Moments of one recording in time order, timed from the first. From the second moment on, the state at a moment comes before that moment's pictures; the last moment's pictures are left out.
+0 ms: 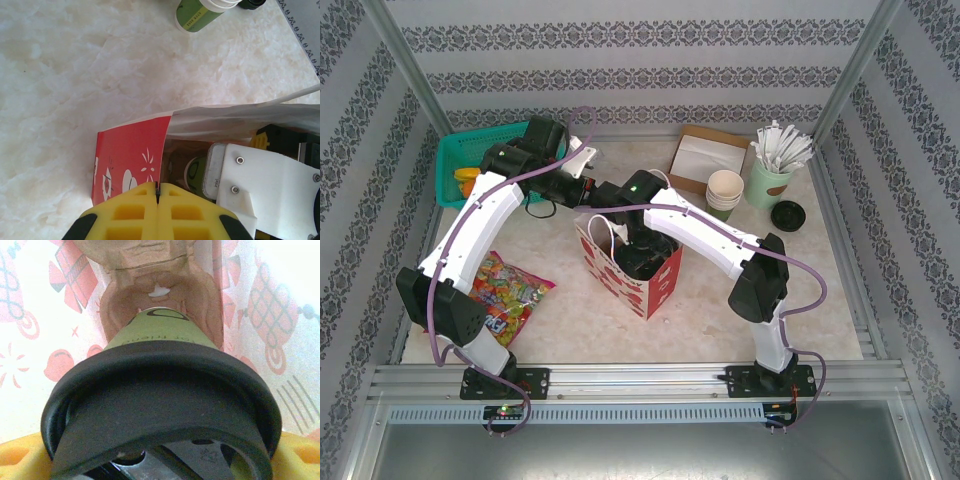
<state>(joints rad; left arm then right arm) -0.33 1.63 1.76 -1.17 0.48 0.04 0.89 2.01 2.02 -1.67 -0.03 0.26</state>
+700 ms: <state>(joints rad) -0.32 1.63 1.76 -1.17 0.48 0.04 0.89 2.01 2.01 -1.65 -0.02 0.26</state>
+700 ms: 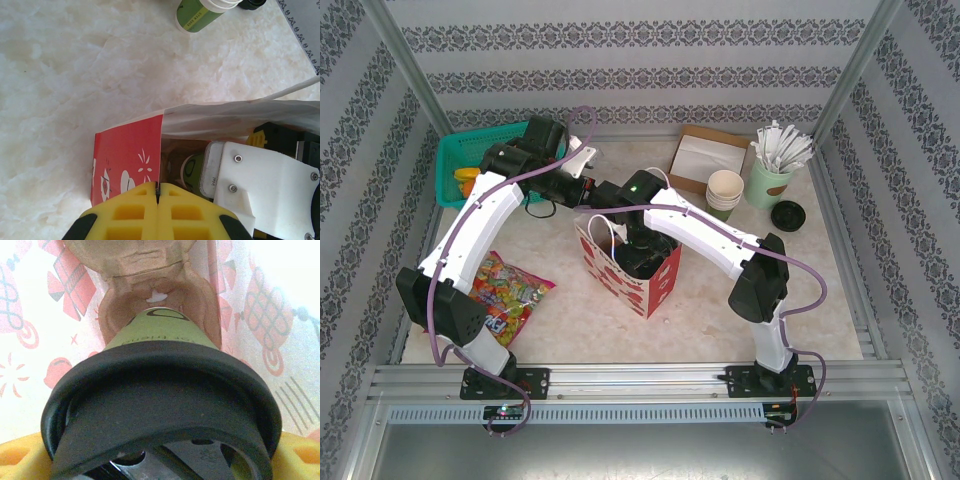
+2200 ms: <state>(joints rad) -0.32 1.63 1.76 -1.17 0.50 0.04 0.89 1.99 1.99 -1.58 0.00 0.26</state>
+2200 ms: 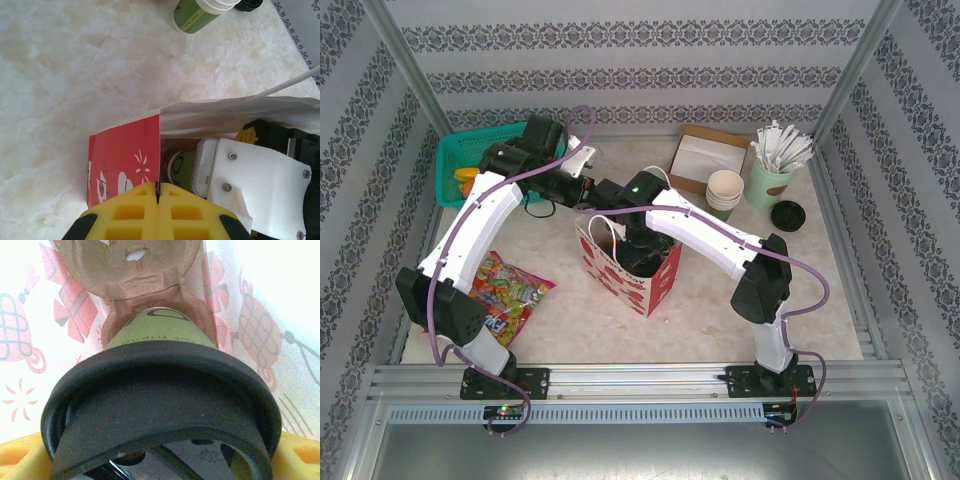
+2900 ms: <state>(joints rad) -0.32 1.63 1.76 -1.17 0.50 0.04 0.89 1.99 1.96 -1.56 0.00 0.26</state>
